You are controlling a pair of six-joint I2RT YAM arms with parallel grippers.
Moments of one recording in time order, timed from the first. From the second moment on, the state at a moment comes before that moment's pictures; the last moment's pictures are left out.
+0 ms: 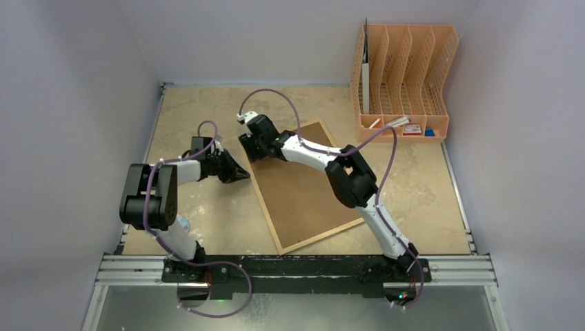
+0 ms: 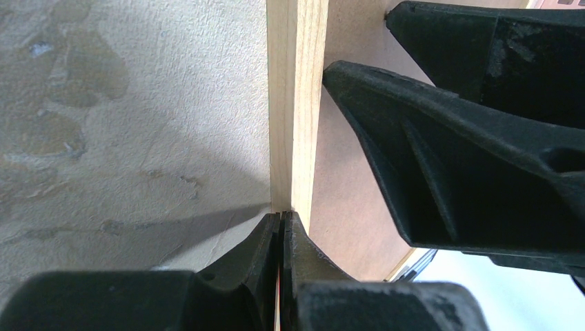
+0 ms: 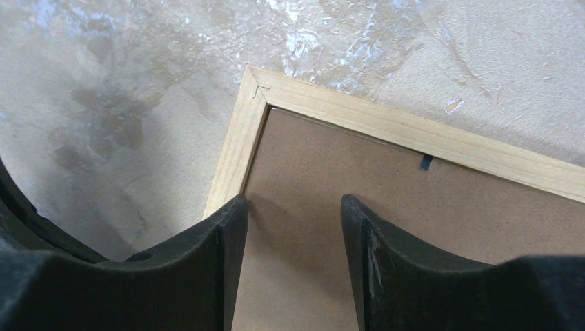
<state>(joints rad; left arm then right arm) -0.04 1.69 0.74 -0.04 0.55 -0.70 0.84 2.42 1.96 -0.33 0.04 0.17</state>
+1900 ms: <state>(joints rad) -0.03 1.74 0.79 -0.10 0.59 -0.70 0.83 2.41 1.93 -0.31 -0.02 0.10</state>
